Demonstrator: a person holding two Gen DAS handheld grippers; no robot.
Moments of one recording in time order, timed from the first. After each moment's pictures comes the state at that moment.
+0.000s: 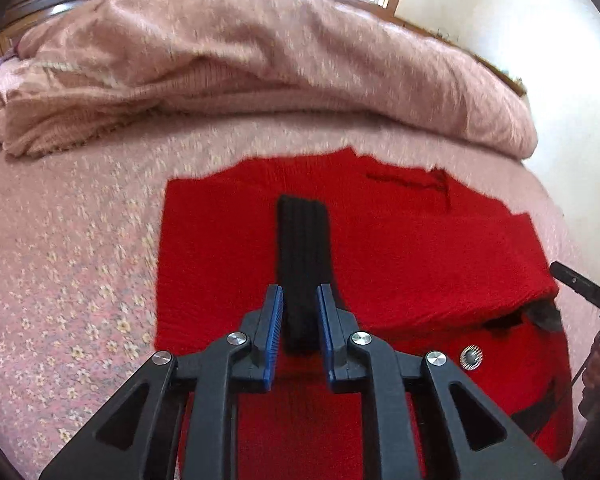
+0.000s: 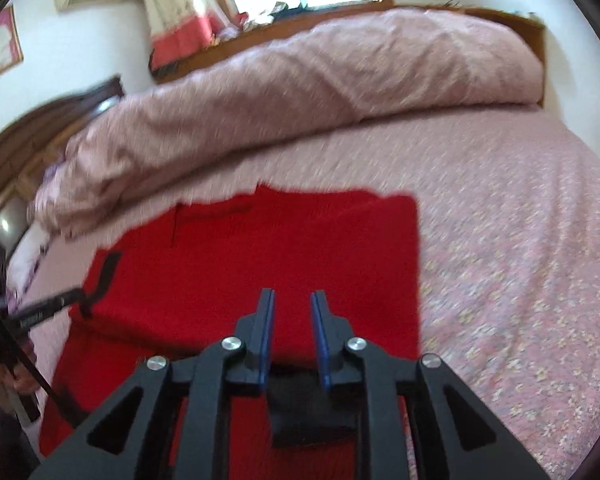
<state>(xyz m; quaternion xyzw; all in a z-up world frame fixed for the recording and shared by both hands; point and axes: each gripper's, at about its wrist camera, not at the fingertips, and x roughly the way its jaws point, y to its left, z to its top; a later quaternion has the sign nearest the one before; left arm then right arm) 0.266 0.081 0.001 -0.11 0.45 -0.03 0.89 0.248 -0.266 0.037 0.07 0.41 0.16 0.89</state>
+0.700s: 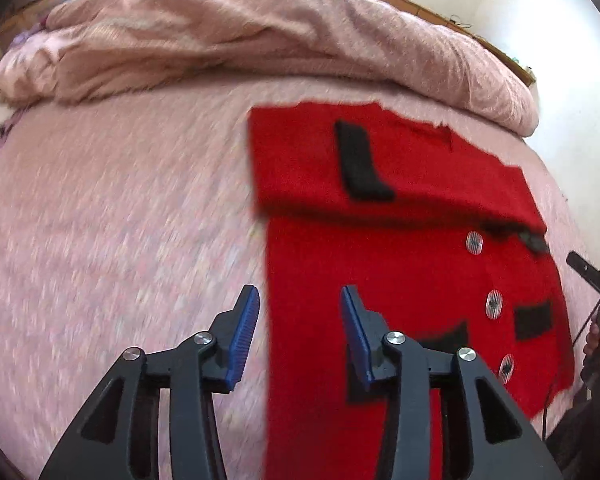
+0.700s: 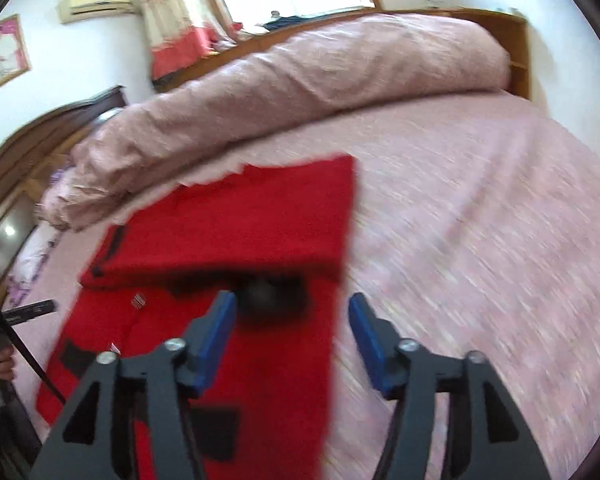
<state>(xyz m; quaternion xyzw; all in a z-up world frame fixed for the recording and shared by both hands) 0.147 0.123 0.008 -0.11 0.48 -0.01 0.87 0.153 -0.336 0.027 0.10 0.39 0.14 0.90</state>
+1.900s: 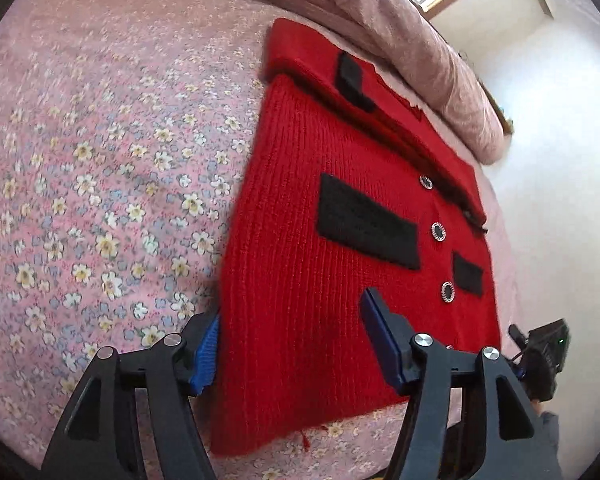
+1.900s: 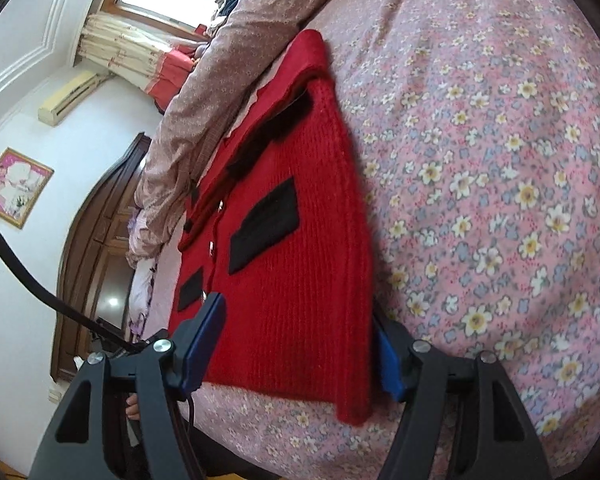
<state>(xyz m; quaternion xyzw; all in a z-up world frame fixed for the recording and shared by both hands) 0.060 0.125 -0.034 -0.31 0.49 -0.07 0.81 0.038 -0.352 -0.038 0.37 0.45 0.23 0.78</state>
